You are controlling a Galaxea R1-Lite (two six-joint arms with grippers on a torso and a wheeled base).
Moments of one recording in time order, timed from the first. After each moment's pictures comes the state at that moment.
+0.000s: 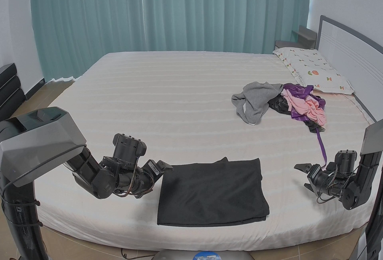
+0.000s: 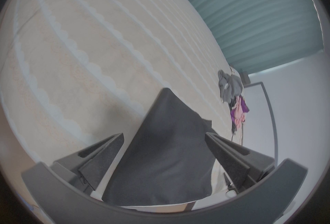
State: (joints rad) left arm -0.41 2.19 -0.84 -0.56 -0.12 -1.09; right arm -0.06 2.24 -0.27 -1.36 0.29 0.85
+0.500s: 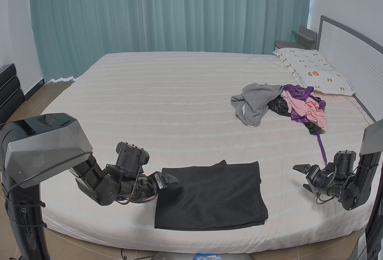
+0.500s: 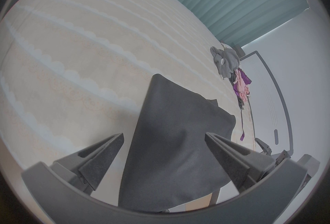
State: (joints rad) left arm -0.44 2.22 -0.80 -0.60 -0.16 -0.82; right arm -0.05 2.24 -0.27 -1.36 0.29 0.85
